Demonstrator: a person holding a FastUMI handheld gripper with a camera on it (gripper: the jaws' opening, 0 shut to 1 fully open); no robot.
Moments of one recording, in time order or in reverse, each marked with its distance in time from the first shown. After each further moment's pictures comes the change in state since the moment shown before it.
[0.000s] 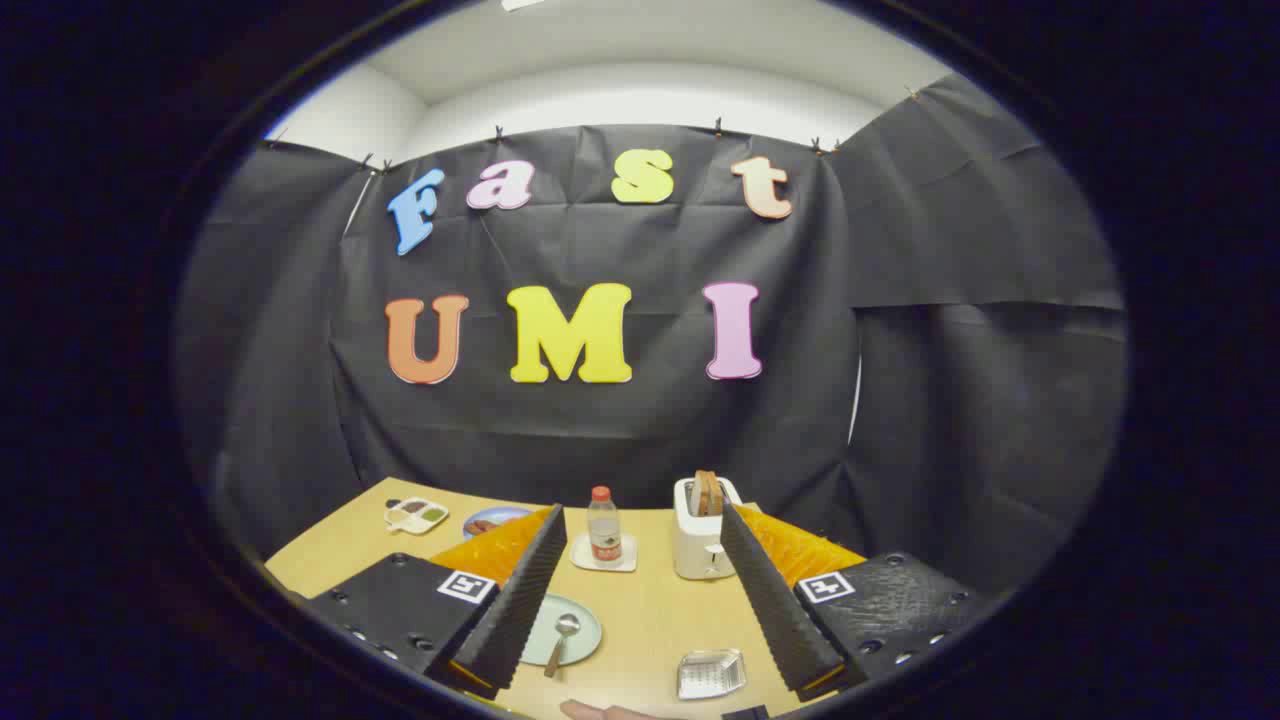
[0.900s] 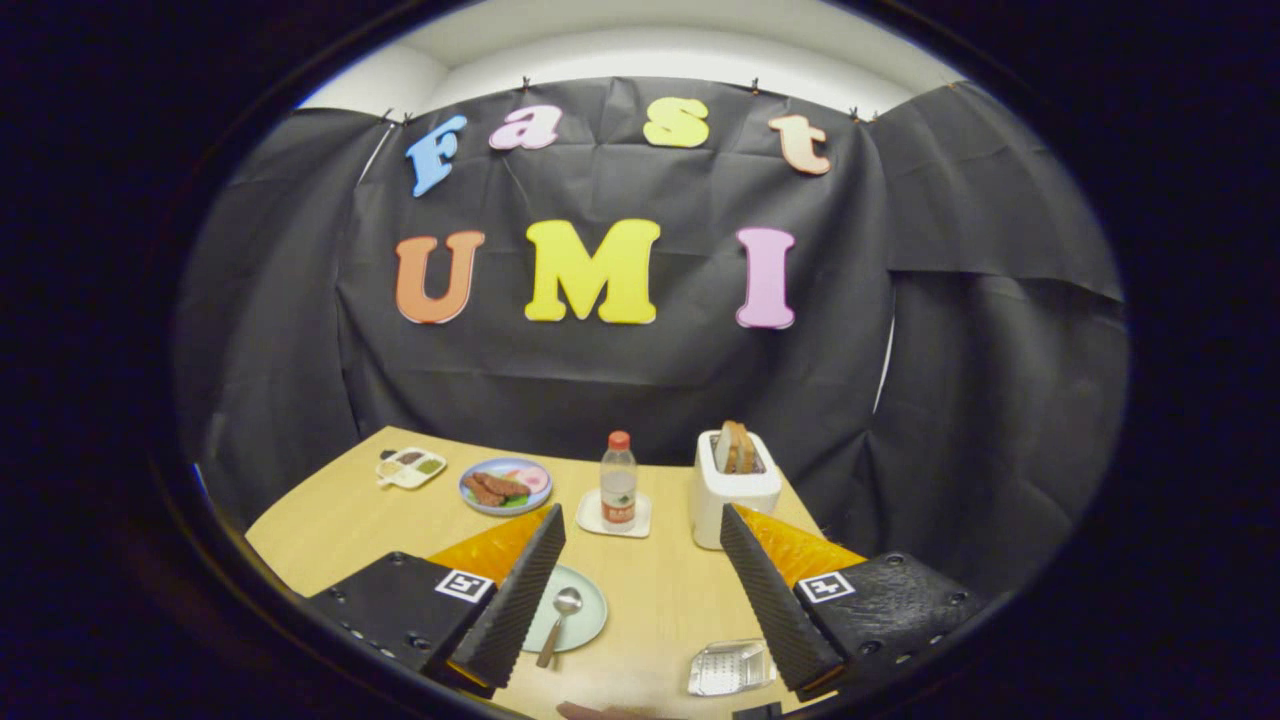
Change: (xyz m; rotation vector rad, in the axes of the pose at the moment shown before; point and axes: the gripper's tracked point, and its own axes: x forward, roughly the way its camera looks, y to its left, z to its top) arm 0.064 0.042 -0.091 -0.049 0.172 0.044
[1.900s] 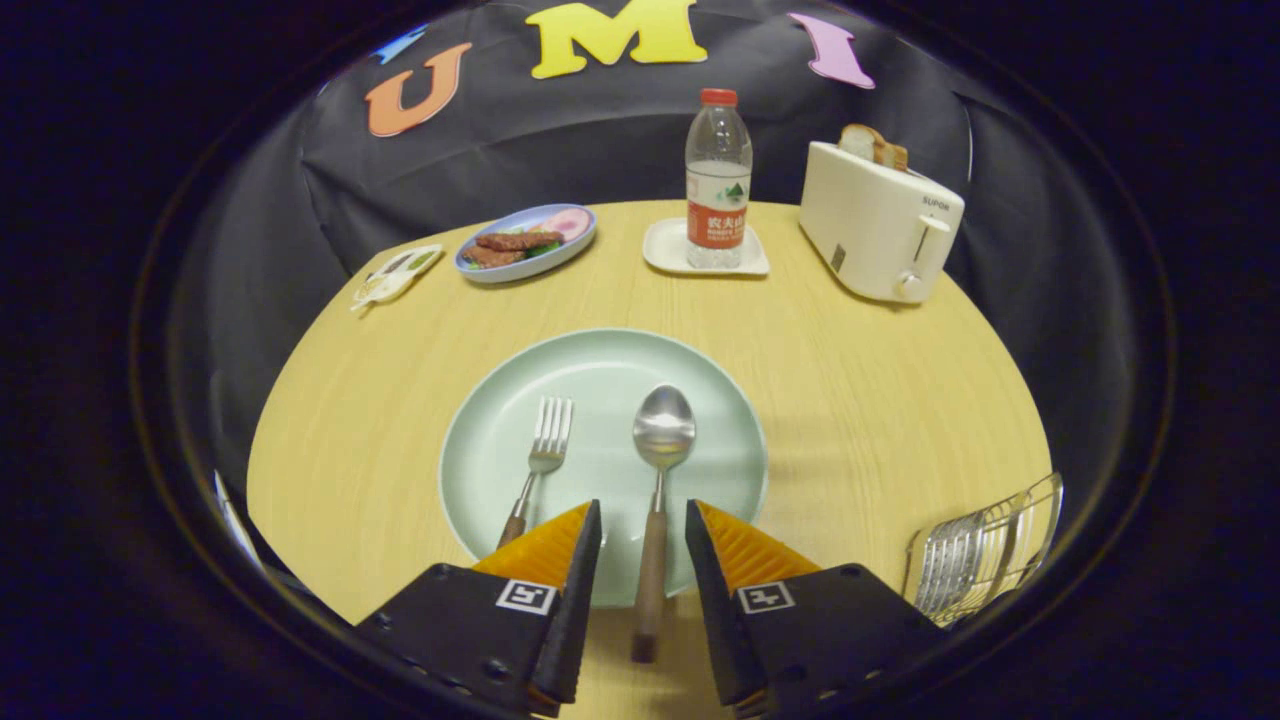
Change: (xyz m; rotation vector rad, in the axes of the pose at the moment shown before) arm 0.119 0.106 -0.254 0.088 0.637 0.066
